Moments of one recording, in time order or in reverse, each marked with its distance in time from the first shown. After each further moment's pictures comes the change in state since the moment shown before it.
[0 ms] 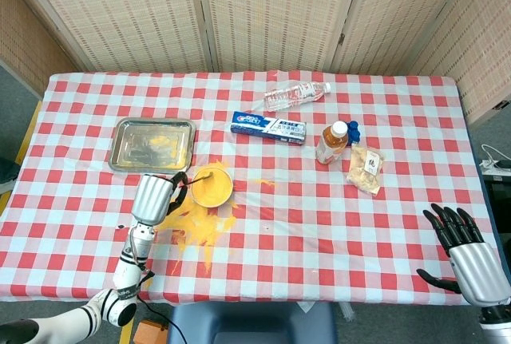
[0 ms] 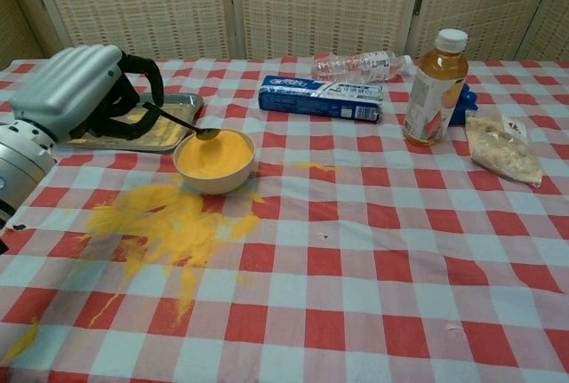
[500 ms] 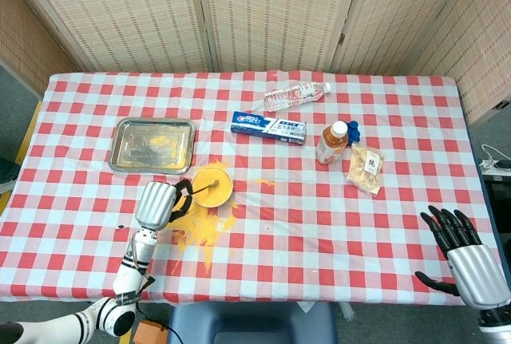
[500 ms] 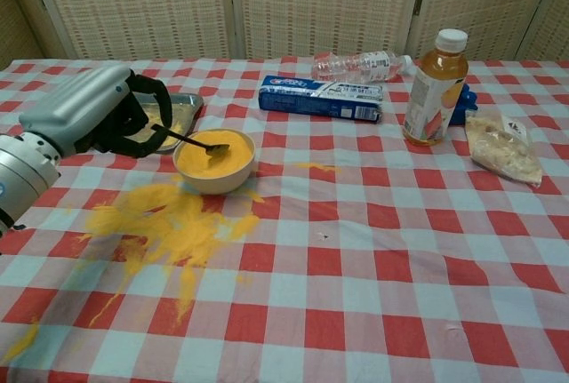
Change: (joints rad) left arm 0.031 0.097 0.017 -0.255 -0.103 -0.125 0.031; right arm -0.005 0.000 -0.010 0.000 -0.025 0.014 -0.002
